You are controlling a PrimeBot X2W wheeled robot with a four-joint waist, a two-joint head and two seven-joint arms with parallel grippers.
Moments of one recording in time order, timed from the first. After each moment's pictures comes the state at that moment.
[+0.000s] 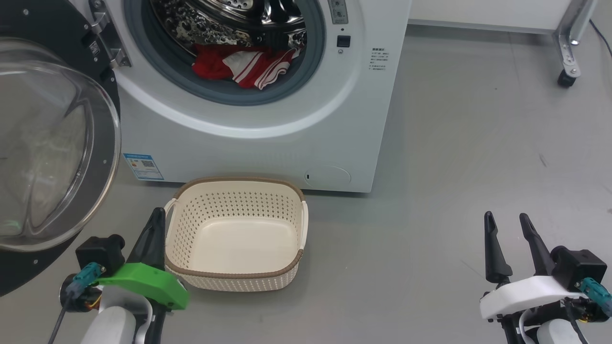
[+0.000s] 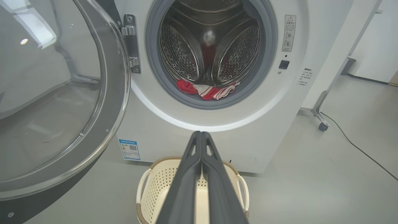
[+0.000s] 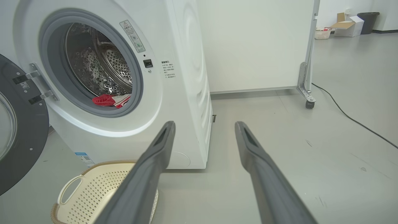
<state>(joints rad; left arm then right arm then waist) -0.24 0.11 -0.23 0.47 -0.52 -0.07 -0.23 0.02 -0.17 0.17 0.16 0.48 0.02 -0.23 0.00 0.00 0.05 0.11</state>
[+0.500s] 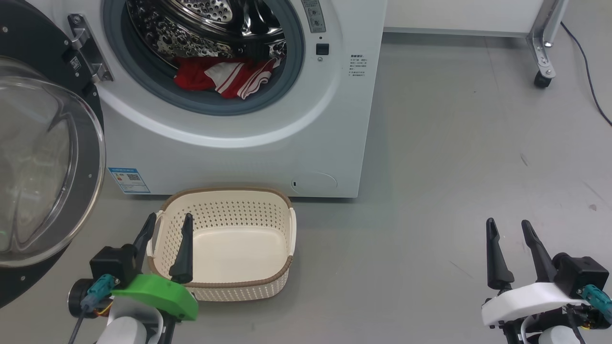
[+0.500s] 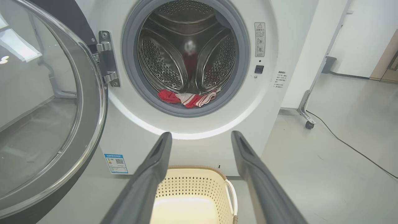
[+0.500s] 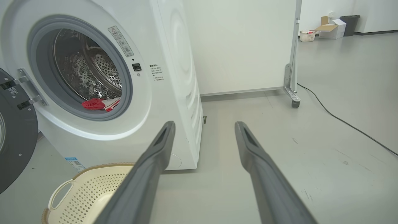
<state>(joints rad) -0.18 0.10 -0.25 0.38 -0.48 -0.05 -0.24 0.05 -0.17 0.16 0.14 0.48 0.02 -0.23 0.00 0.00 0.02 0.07</state>
